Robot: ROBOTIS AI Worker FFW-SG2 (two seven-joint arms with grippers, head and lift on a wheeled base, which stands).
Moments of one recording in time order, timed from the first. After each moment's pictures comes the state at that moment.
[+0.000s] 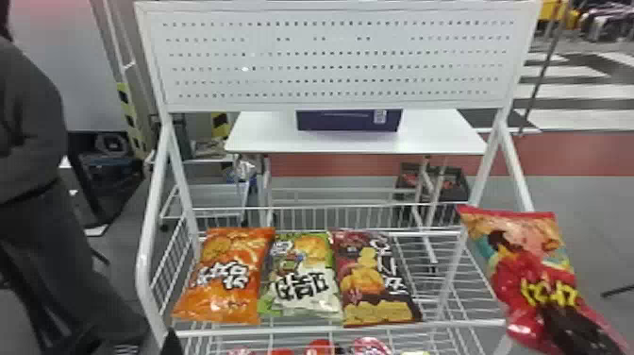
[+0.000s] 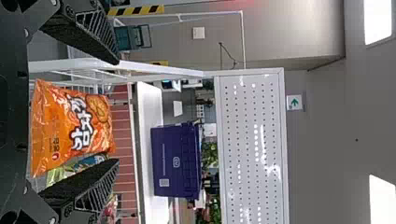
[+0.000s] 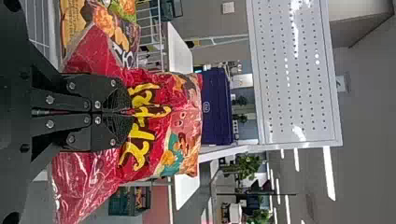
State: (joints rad) left arm 0.92 0.27 -0.02 -2.42 0.06 -0.12 0.22; right arm 0.79 -0.42 -0.19 -2.29 -0.51 0.04 -0.02
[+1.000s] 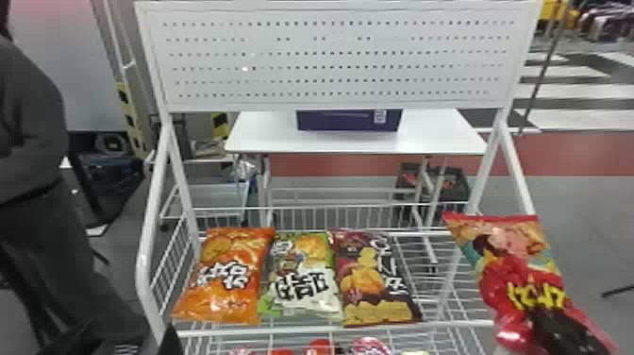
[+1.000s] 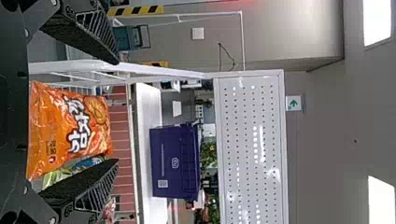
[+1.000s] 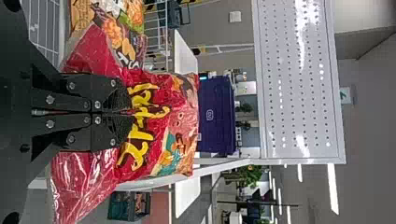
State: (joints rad) left arm 0.90 0.28 -0.02 -2.41 0.08 -0.11 0.21; right arm 0.80 -0.43 -0.16 -2.33 -0.47 0.06 -0.03
